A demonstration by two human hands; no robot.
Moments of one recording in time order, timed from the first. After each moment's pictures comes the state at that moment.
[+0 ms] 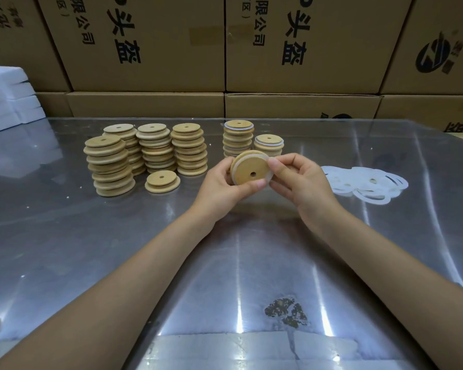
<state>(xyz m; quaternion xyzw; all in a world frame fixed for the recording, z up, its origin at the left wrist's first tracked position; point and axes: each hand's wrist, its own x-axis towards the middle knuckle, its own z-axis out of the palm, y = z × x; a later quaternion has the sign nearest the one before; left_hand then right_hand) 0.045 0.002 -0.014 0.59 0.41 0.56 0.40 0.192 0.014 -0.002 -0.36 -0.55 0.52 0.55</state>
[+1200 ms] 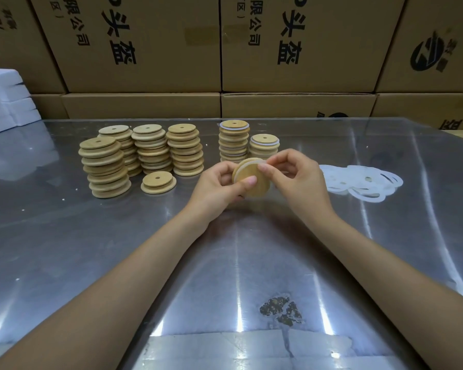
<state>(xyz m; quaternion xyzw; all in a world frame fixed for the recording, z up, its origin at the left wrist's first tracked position) 0.041 0.005 -0.017 0.58 0.45 0.53 0.43 0.197 0.022 -0.010 -0.40 -0.69 0.24 0.56</state>
